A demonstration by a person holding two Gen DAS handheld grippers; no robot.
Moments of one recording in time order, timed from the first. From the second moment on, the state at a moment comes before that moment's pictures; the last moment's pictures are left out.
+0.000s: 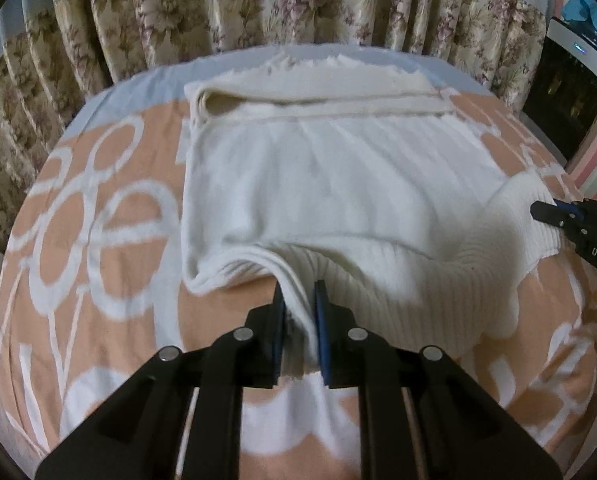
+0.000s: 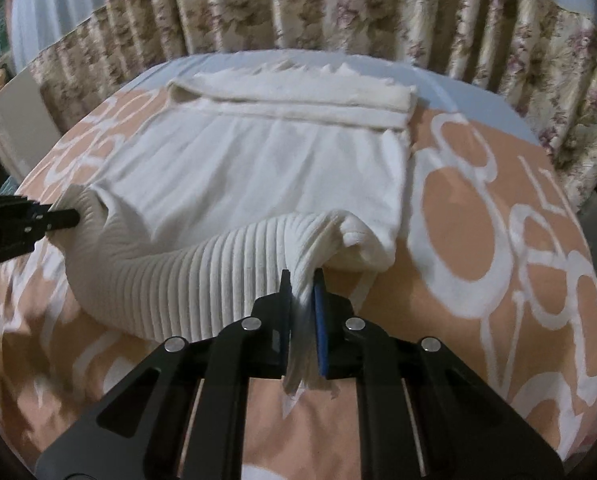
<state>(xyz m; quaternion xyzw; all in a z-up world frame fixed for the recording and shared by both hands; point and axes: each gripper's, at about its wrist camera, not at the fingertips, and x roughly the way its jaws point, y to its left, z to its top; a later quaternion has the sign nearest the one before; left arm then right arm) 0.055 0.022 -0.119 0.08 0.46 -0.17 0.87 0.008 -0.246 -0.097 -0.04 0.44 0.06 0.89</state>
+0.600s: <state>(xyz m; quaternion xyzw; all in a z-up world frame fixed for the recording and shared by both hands) 0.126 0.025 -0.063 0.07 0.38 -0.14 0.91 0.066 -0.252 -0.042 -0.03 0.38 -0.01 0.92</state>
